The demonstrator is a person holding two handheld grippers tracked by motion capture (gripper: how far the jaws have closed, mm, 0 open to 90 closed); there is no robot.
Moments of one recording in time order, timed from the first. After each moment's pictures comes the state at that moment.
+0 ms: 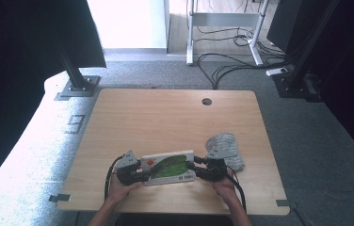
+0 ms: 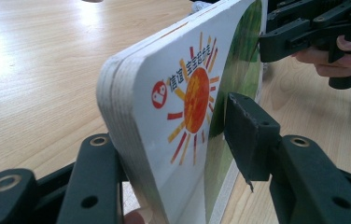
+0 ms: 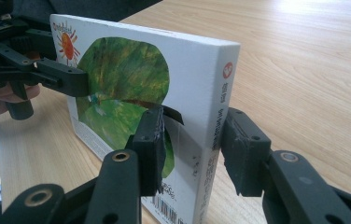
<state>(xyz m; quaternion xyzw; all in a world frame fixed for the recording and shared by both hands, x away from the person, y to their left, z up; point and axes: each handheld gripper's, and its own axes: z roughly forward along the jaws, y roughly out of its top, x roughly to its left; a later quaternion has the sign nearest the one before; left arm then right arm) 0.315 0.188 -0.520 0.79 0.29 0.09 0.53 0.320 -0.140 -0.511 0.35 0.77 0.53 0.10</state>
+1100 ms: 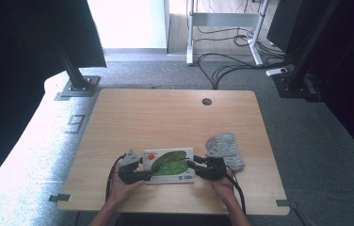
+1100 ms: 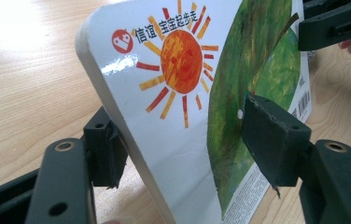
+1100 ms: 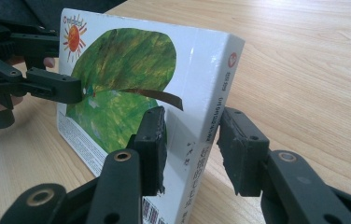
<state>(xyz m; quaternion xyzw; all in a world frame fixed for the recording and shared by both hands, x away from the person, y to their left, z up) 0.321 0.184 -0.528 0.79 0.35 0.12 0.48 0.325 -0.138 -0.518 0.39 0.76 0.51 0.10</state>
